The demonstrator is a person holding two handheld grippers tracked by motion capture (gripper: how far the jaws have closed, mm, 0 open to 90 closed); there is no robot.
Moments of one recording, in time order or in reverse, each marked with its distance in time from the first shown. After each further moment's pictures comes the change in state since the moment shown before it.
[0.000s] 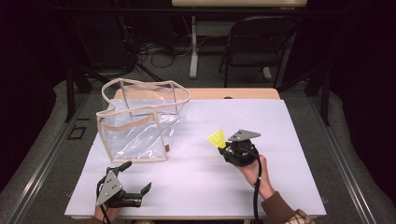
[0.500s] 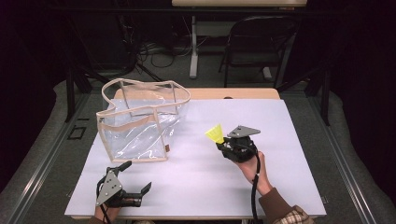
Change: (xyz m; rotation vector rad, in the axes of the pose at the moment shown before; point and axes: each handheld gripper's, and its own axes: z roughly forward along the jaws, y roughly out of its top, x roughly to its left) left arm 0.000 0.000 0.001 -0.004 0.001 -0.005; right arm -0.001 0.012 0.001 -0.053 0.003 -0.005
